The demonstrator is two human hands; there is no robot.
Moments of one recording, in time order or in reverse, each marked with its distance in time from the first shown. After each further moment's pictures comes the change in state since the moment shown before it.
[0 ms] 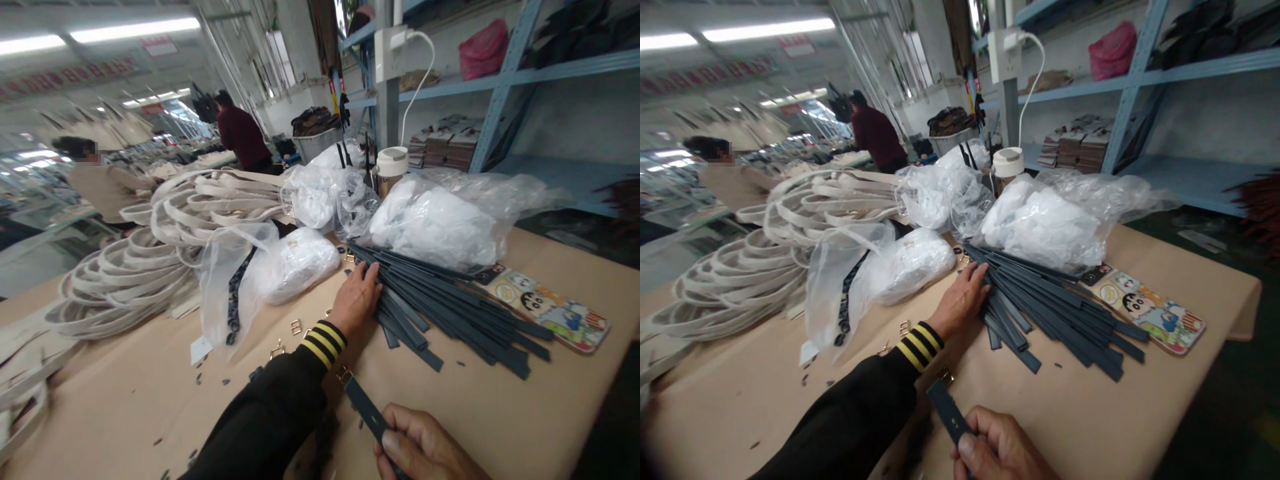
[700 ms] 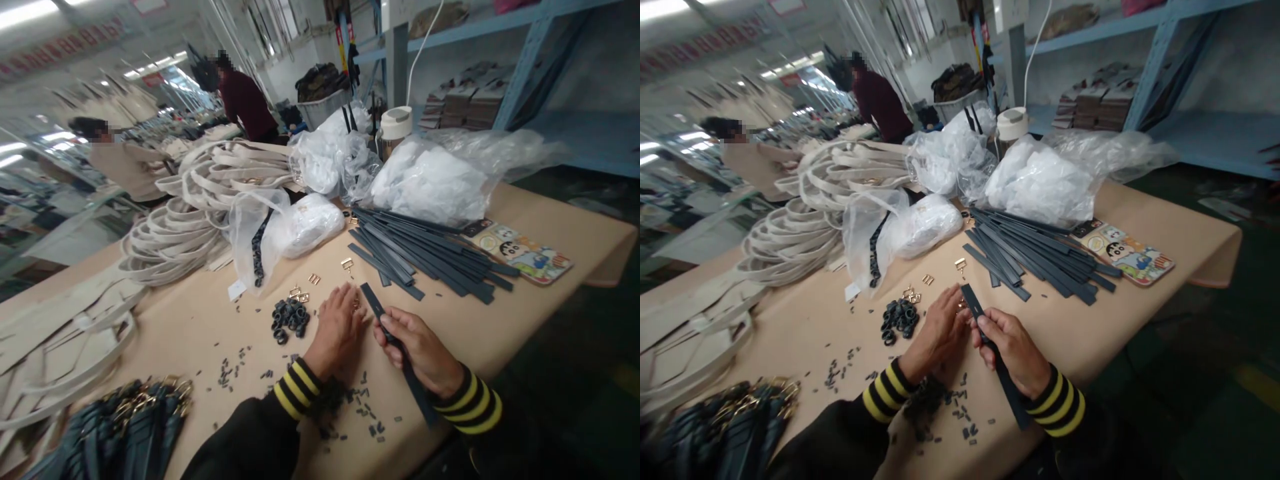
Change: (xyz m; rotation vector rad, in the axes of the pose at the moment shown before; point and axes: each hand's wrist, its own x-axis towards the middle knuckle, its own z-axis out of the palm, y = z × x) left_hand -0.149 0.045 -0.019 0.018 -0.100 -0.251; right_hand -0.004 0.009 -0.003 0.223 0.200 -0.246
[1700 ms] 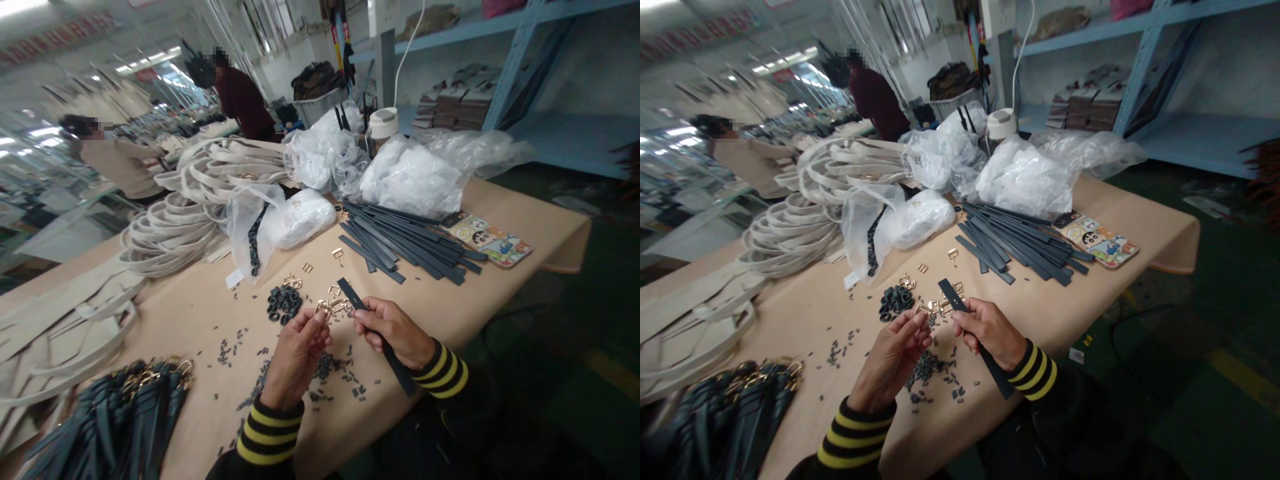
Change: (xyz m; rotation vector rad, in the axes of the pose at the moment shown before) left_hand -0.063 0.022 -0.029 -1.369 0.124 -0.536; right_hand -0.014 -0.002 0.007 -0.082 -0.133 0.004
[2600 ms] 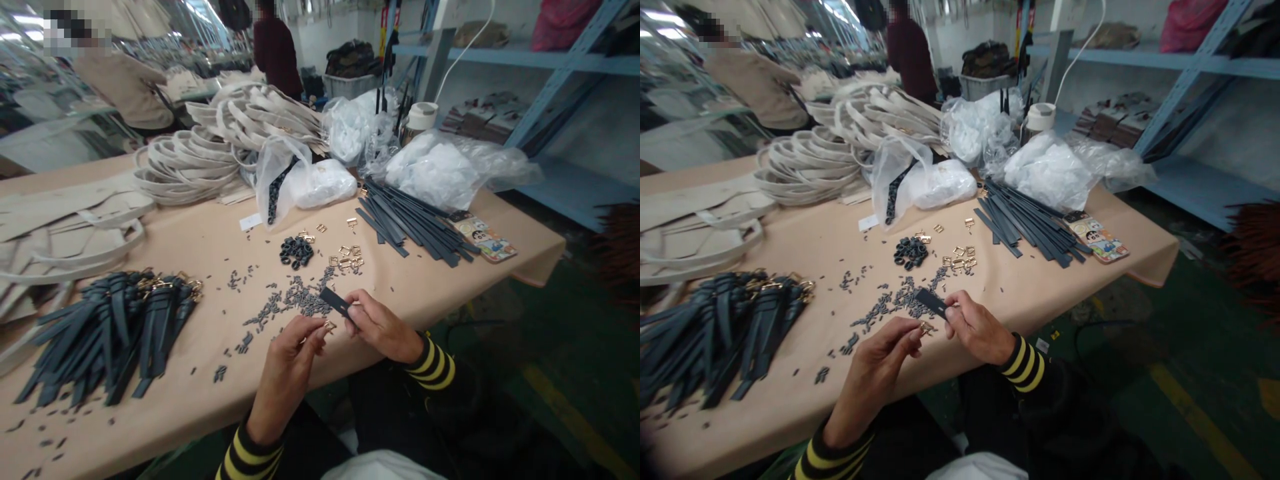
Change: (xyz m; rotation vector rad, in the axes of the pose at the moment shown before) left_hand -0.111 -0.036 -0.018 0.385 0.091 0.284; right_hand -0.052 0.015 0.042 -0.826 -0.182 -0.081
